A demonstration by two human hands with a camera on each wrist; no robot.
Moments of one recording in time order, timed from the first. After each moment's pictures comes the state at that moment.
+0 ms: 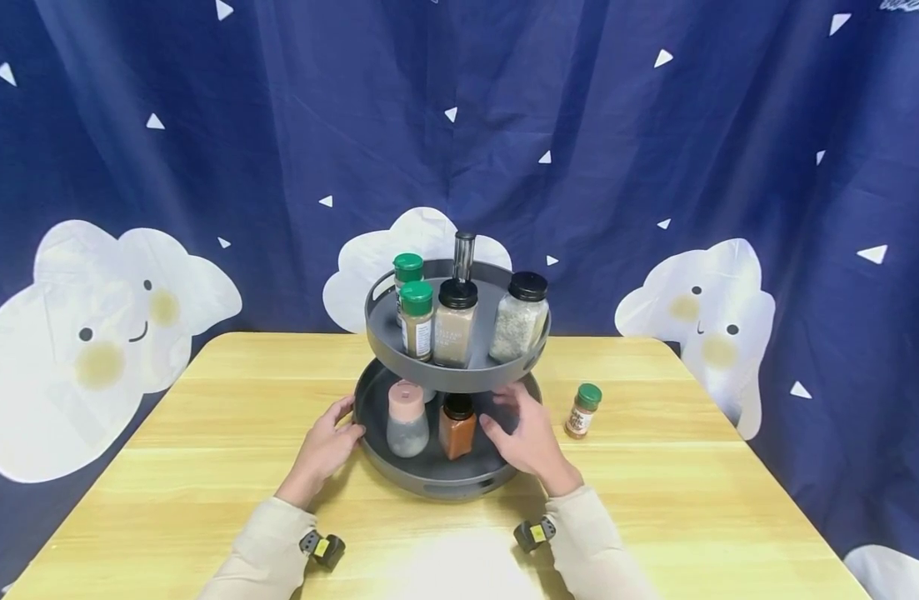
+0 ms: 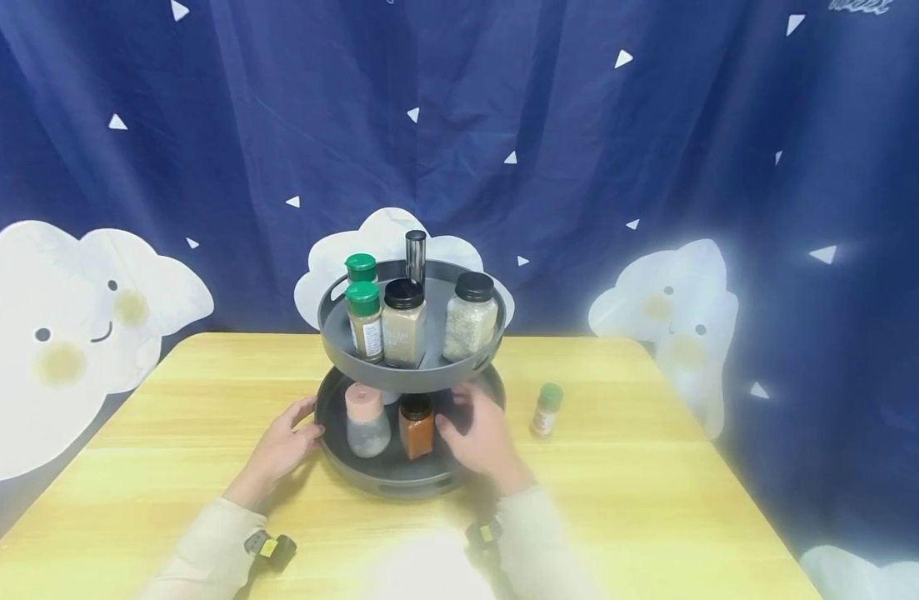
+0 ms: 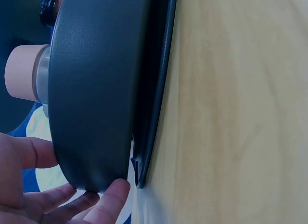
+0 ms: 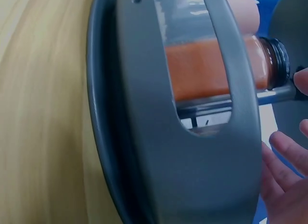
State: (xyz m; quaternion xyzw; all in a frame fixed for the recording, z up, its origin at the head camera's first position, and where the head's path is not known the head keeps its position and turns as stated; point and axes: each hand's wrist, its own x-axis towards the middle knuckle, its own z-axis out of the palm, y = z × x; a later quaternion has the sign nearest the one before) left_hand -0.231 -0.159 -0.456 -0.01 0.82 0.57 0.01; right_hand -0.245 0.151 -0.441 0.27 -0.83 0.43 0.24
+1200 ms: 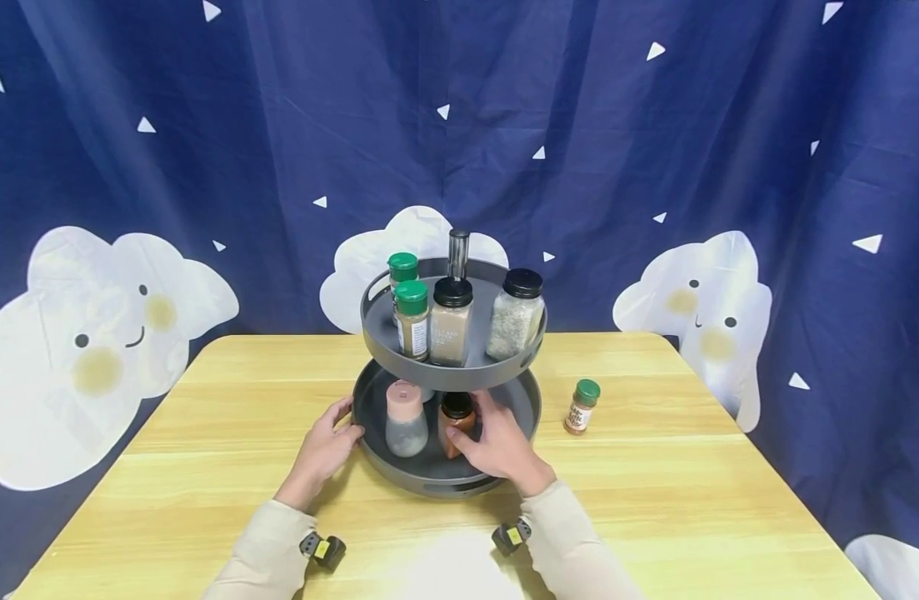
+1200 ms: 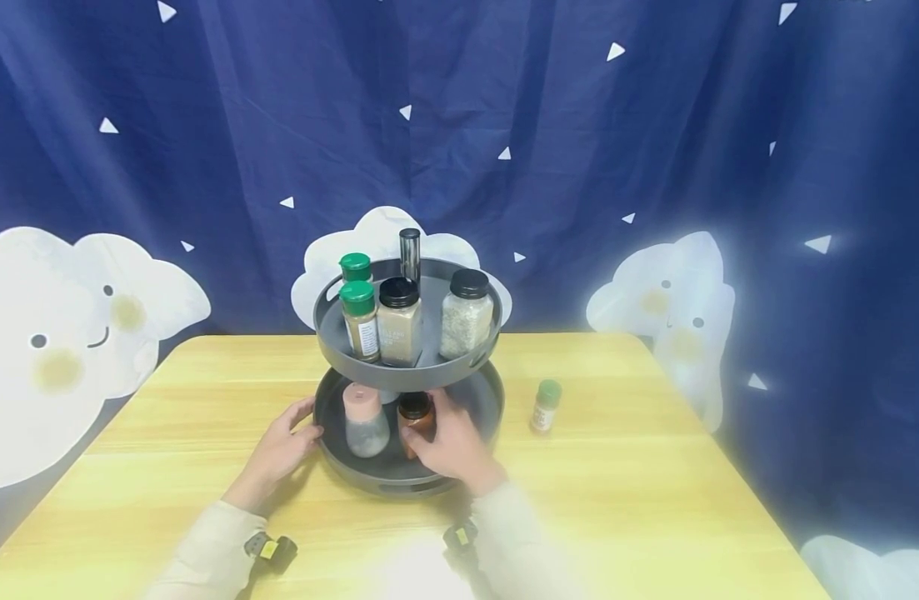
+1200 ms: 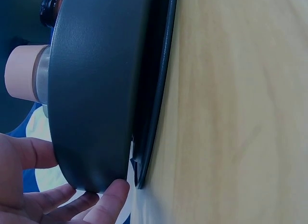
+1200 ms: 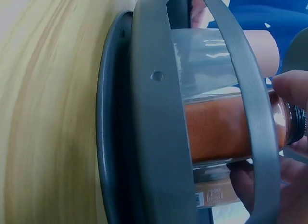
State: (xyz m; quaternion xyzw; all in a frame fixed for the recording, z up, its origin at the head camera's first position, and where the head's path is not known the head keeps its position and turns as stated) left_hand -0.231 -0.159 -0.456 -0.01 0.82 0.57 0.02; right_hand -0.236 0.118 -0.435 0.29 -0.87 0.36 0.17
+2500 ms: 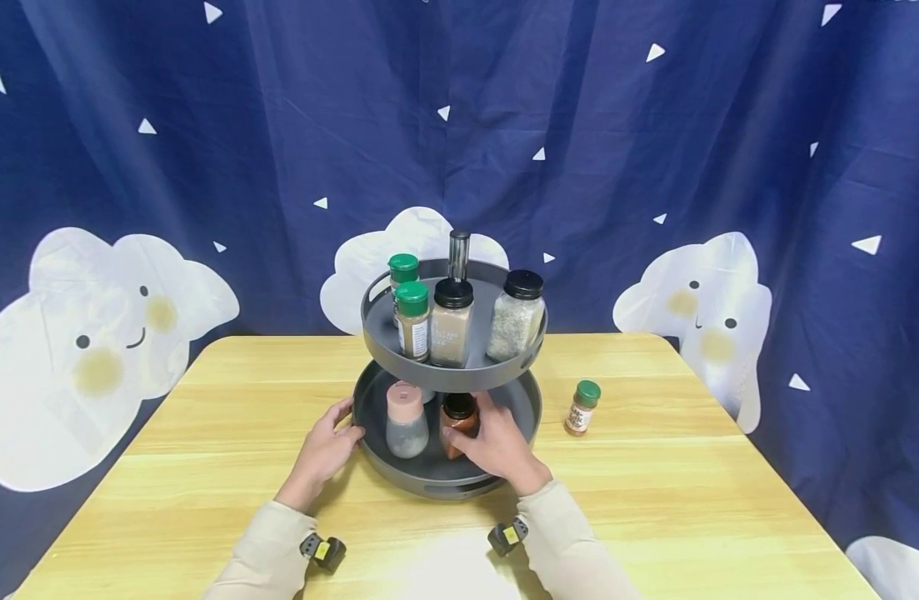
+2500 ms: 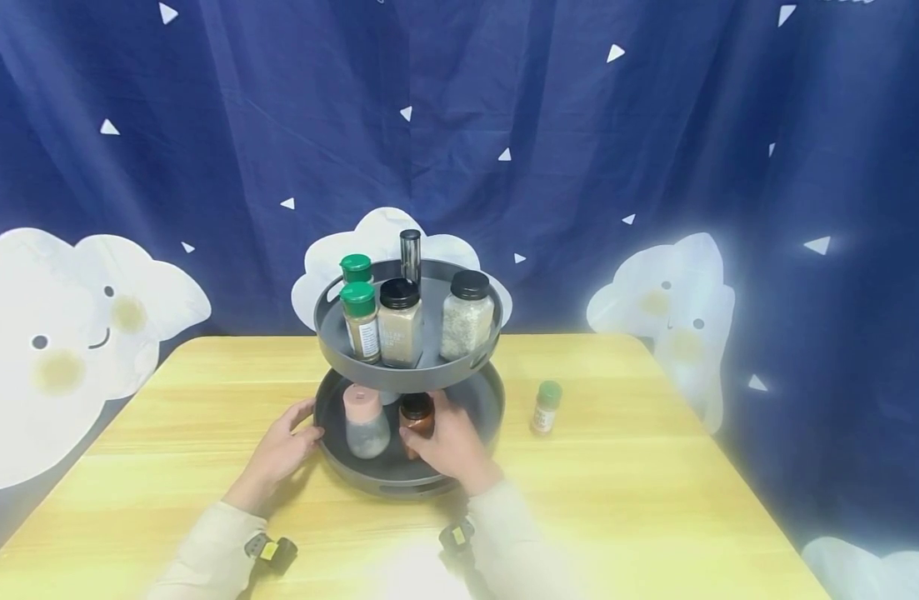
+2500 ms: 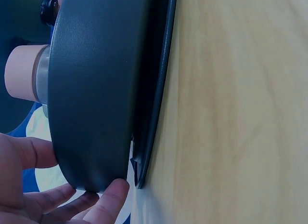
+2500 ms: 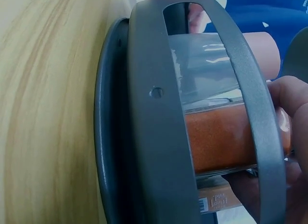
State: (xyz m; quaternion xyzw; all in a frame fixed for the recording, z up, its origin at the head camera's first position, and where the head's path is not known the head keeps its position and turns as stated) left_hand -0.231 -0.159 -0.457 -0.02 0.82 0.57 0.01; right_hand -0.235 0.113 -0.435 0.25 -0.88 0.36 0.17
